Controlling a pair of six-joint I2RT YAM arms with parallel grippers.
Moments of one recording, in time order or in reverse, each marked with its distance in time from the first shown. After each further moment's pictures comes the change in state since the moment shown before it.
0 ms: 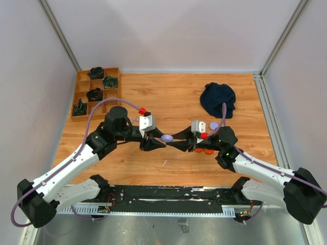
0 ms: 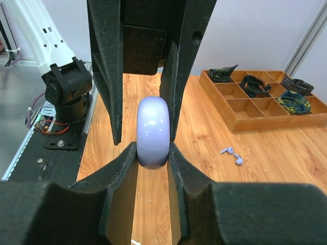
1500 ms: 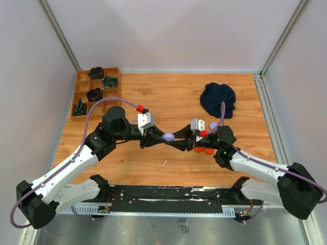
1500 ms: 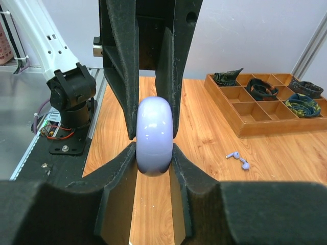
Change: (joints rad) left arm 0.002 -0.016 -0.004 0.052 -0.047 -0.069; right arm -0.015 0.064 -0.002 0.105 -0.031 0.056
